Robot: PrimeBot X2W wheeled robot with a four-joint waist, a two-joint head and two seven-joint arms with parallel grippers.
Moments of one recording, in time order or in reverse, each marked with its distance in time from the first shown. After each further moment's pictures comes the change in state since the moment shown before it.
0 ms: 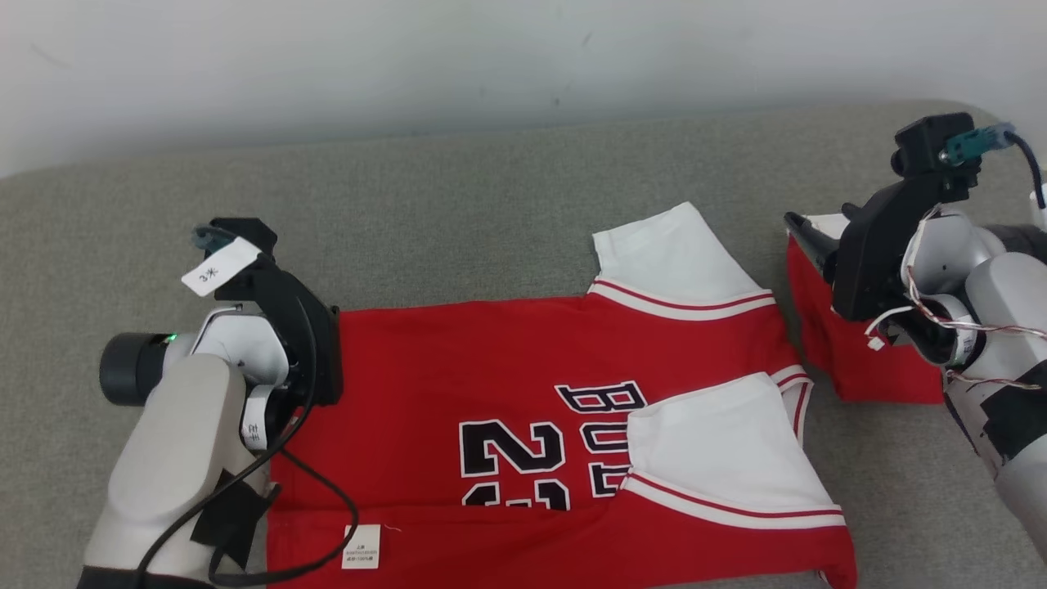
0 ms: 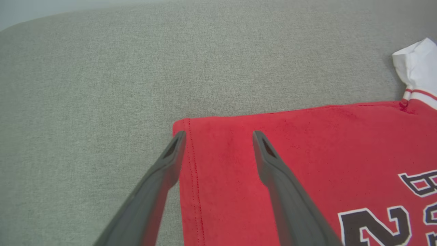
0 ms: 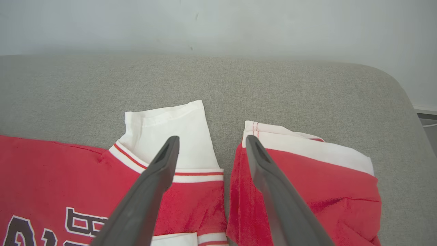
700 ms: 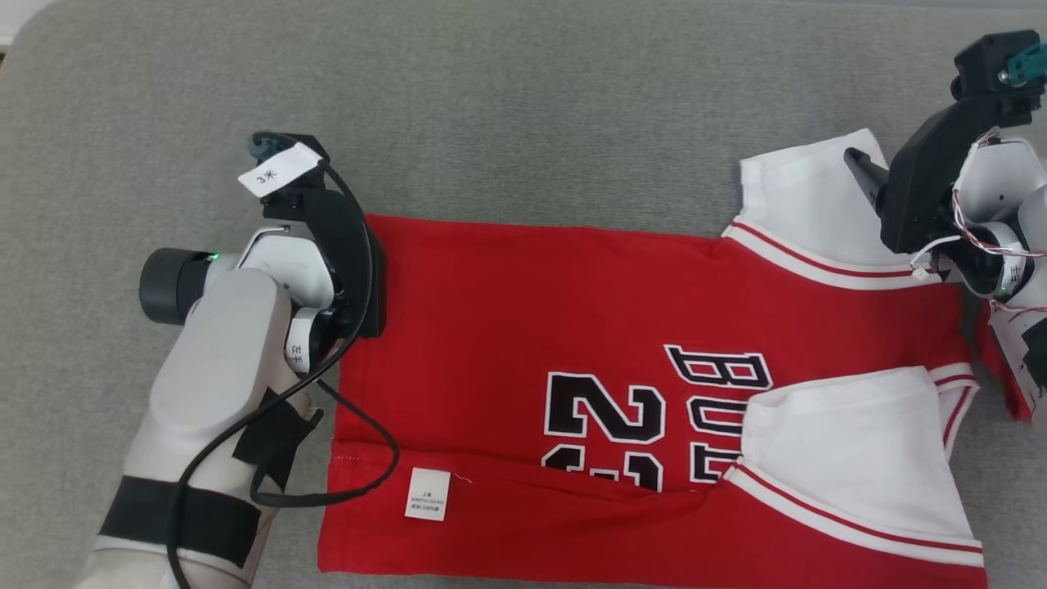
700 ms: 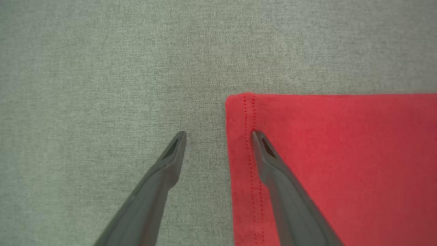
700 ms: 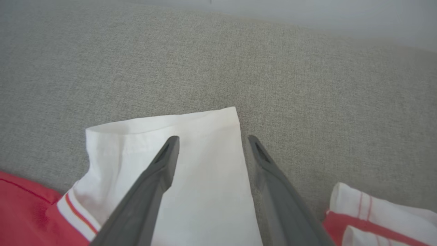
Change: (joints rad) left arm -0.221 -0.075 -0.059 0.175 0.021 0.000 0.045; right arm -0.168 -0.038 0.004 0.138 -0.047 -0.014 0.035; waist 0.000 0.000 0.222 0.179
